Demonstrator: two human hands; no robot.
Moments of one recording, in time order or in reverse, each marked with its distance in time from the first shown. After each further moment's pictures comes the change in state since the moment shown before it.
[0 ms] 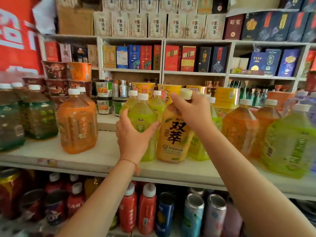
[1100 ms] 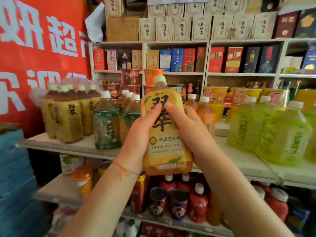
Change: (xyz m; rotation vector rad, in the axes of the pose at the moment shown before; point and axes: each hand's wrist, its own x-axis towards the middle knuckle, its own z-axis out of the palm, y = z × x) left_hand 0.130 -0.110 -0.375 -0.795 -0.461 -0.234; right_hand -0.101 -0.212 0.345 0.473 -0.322 0.422
